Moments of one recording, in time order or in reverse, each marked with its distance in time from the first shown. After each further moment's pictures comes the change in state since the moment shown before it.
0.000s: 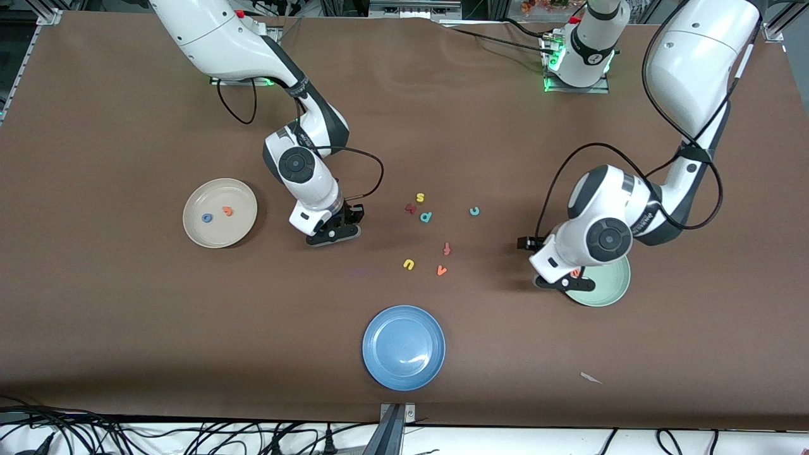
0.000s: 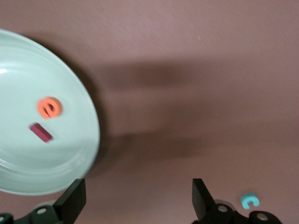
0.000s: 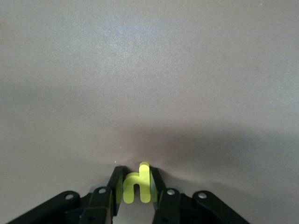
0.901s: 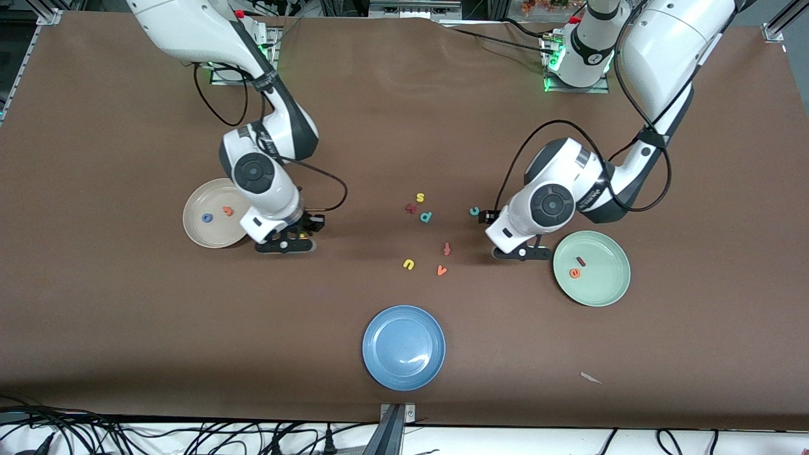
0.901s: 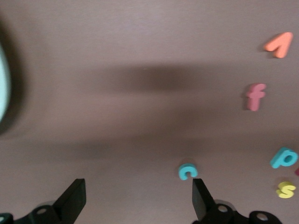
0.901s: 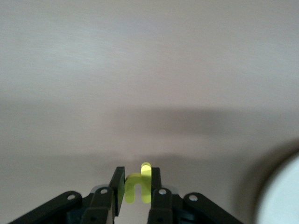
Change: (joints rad) left arm -0.038 -0.022 -0.107 -0.086 0.000 0.053 -0.206; right arm -0.005 -0.139 -0.158 0.016 0.000 -0.282 0.054
